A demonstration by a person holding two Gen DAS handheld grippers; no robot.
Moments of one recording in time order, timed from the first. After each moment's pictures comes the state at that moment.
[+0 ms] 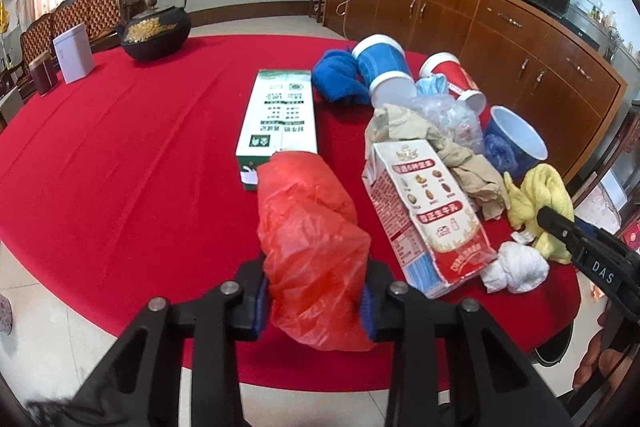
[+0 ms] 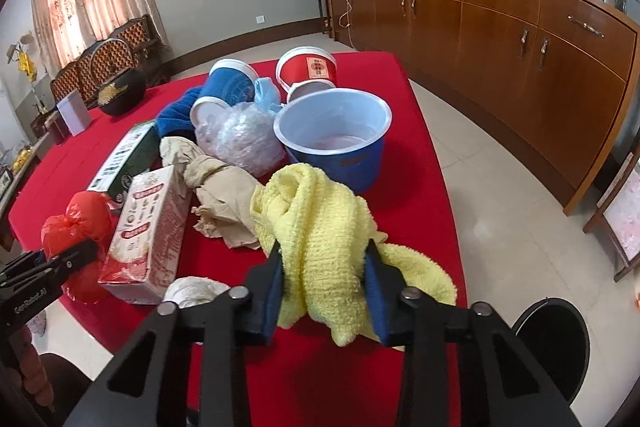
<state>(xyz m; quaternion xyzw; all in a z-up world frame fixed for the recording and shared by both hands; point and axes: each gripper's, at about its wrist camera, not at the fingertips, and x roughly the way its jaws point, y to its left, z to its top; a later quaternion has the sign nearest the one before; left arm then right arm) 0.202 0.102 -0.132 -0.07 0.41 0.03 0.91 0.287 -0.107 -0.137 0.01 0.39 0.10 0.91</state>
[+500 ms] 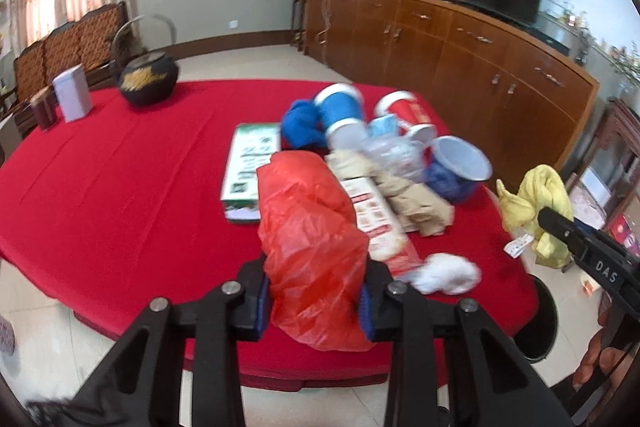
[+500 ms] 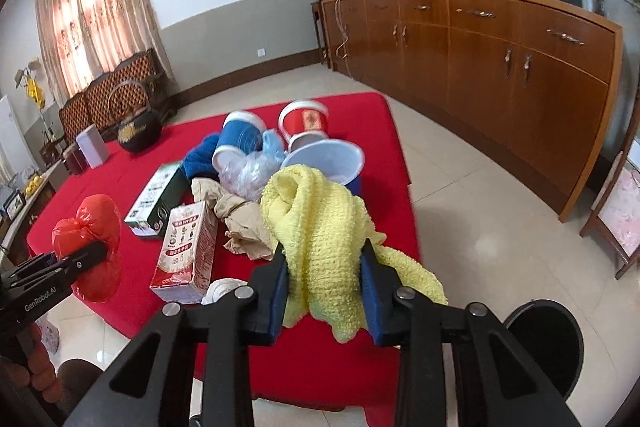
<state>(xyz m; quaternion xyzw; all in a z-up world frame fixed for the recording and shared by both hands) 0.175 0.079 -0.076 -0.05 0.36 0.00 0.93 0.237 -0.141 -0.083 0.04 0.34 0.10 0.93</state>
